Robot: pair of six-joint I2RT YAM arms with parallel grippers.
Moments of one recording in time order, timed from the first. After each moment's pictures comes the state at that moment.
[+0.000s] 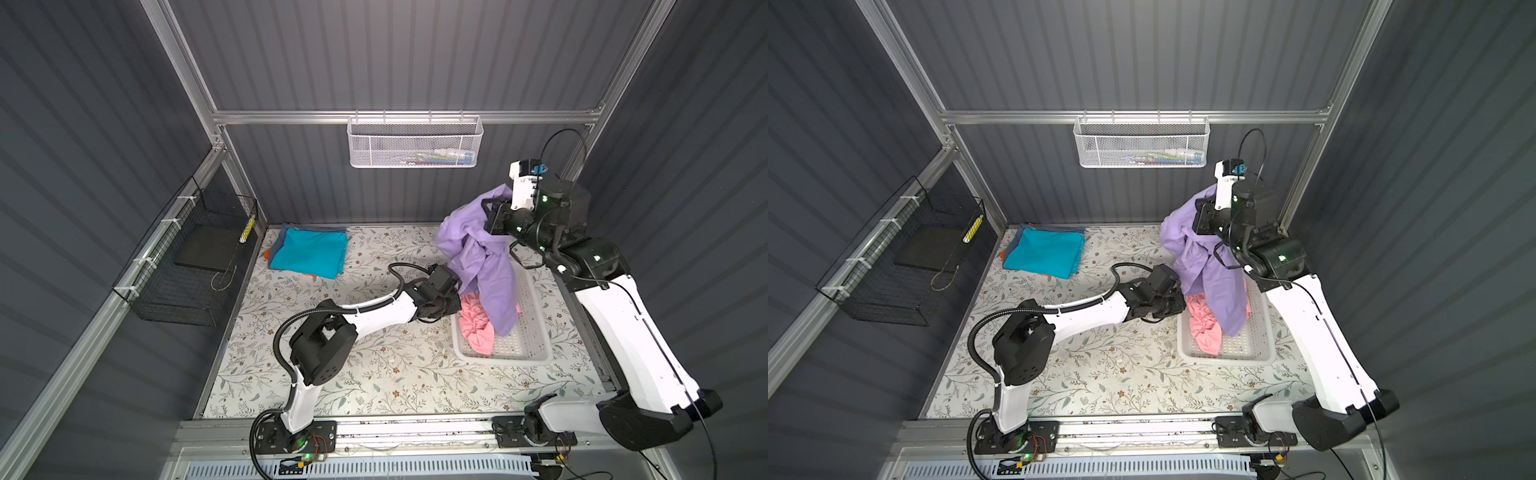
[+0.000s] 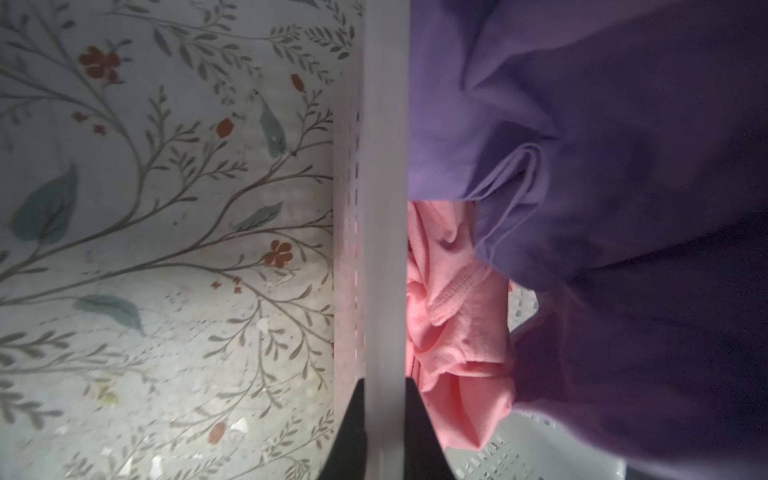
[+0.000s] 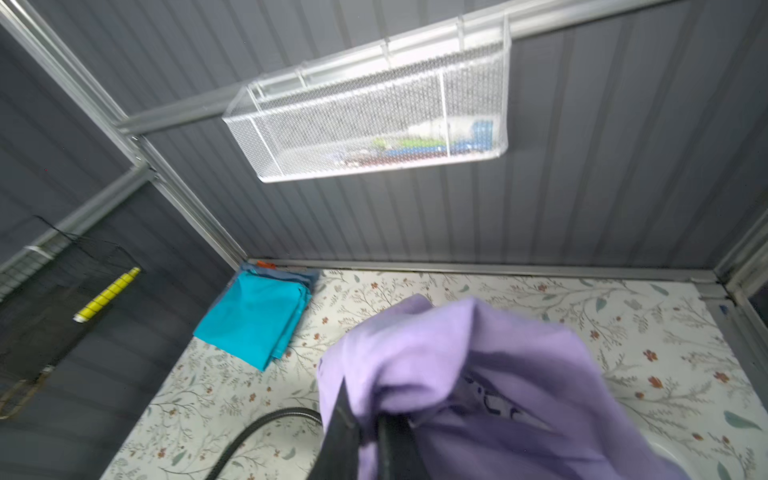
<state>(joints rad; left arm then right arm) -0.96 2.02 1.55 -0.31 0.08 -1.00 0.42 1.34 1.82 -0.69 0.02 0.31</state>
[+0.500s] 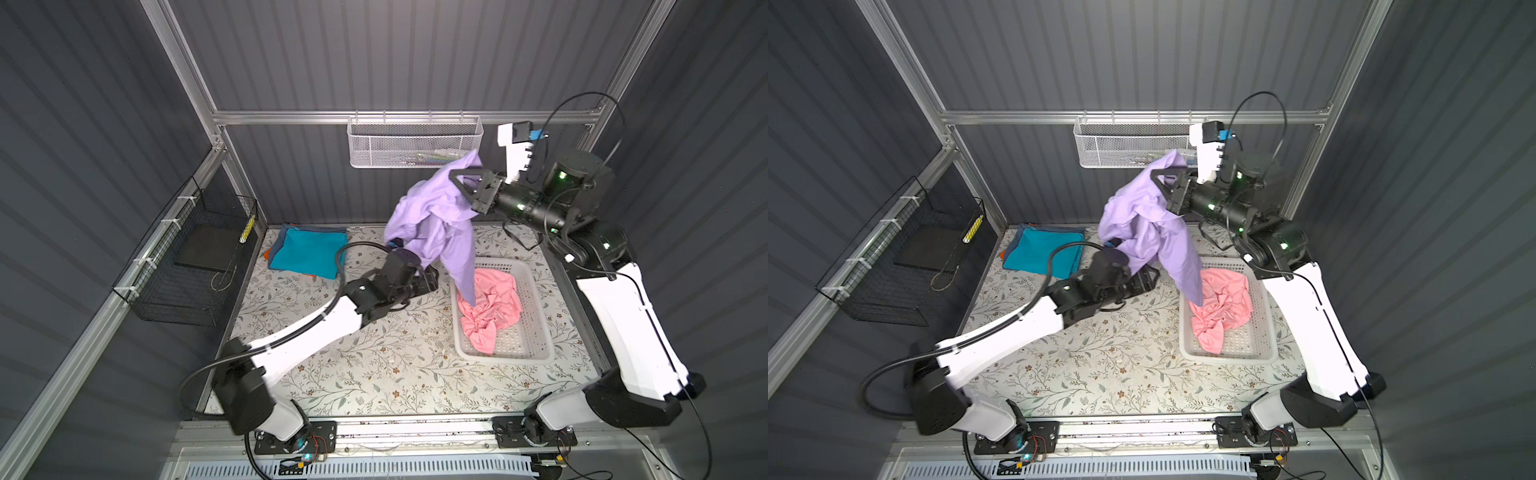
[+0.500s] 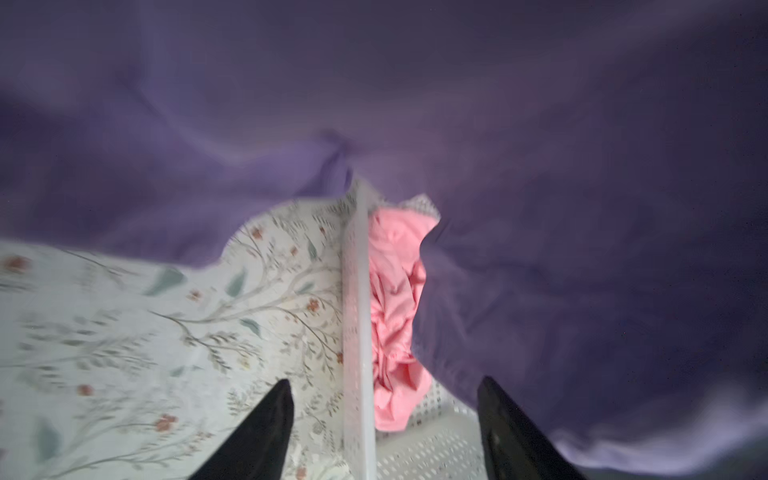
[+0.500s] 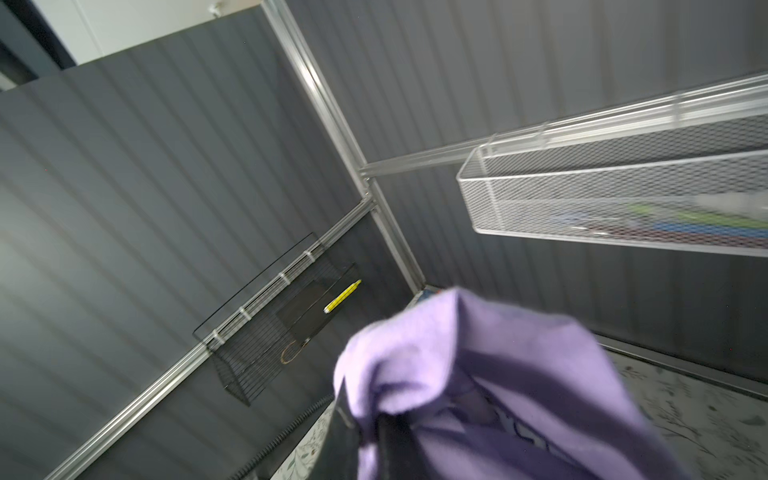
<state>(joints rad) -0.89 1.38 1.30 -0.41 -0.20 -0.92 0.57 1.52 2.12 -0.58 -0.38 0.48</state>
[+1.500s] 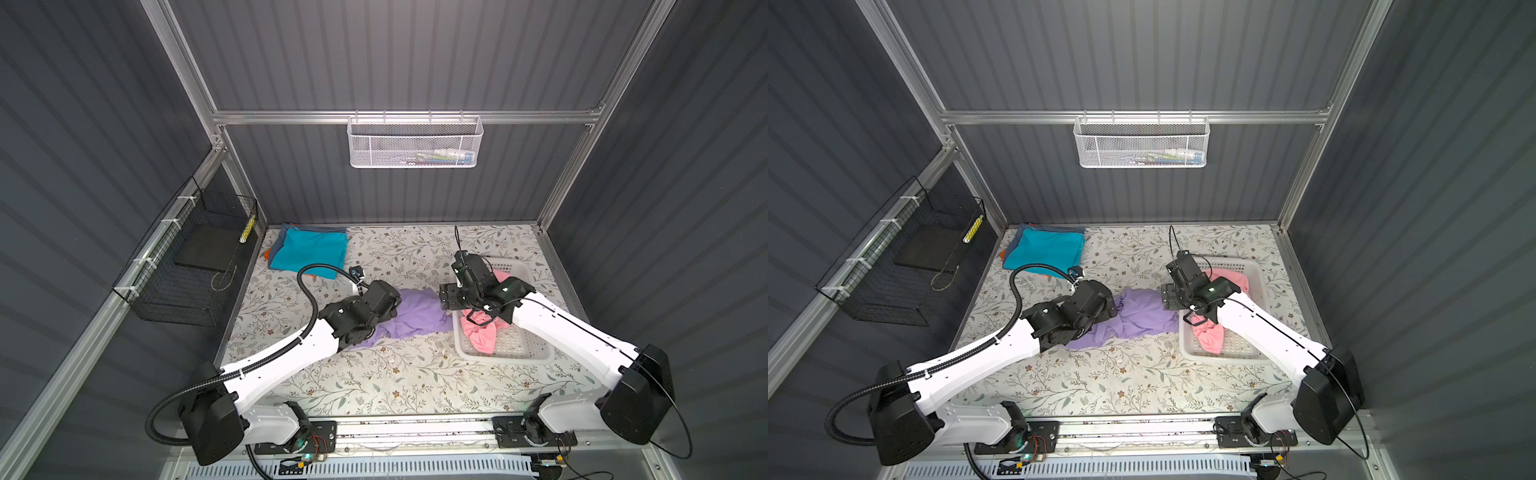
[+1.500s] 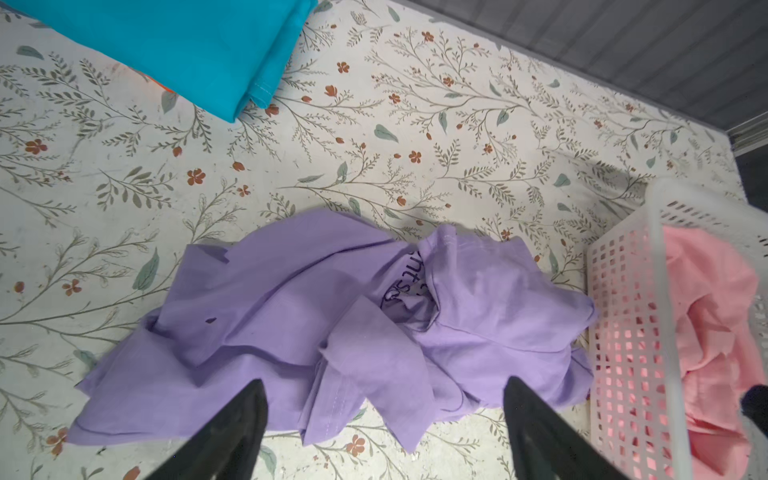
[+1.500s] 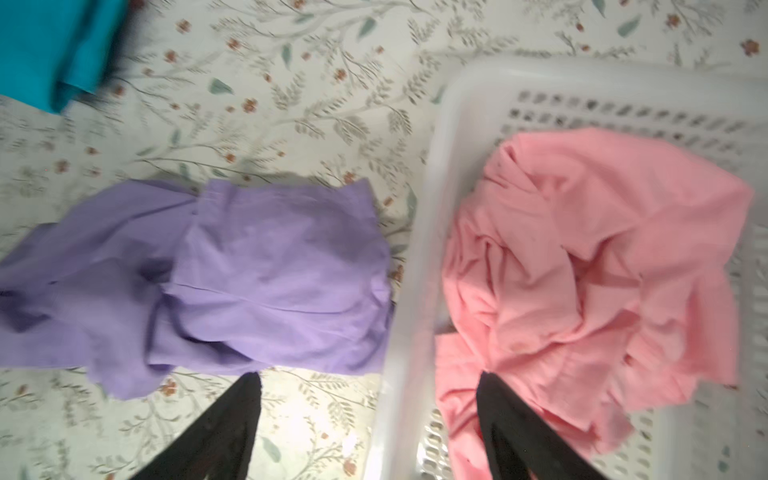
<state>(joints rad) -0.88 1.33 1.05 -0.64 -0.49 -0.90 0.64 1.38 1.10 -0.70 0.24 0.45</state>
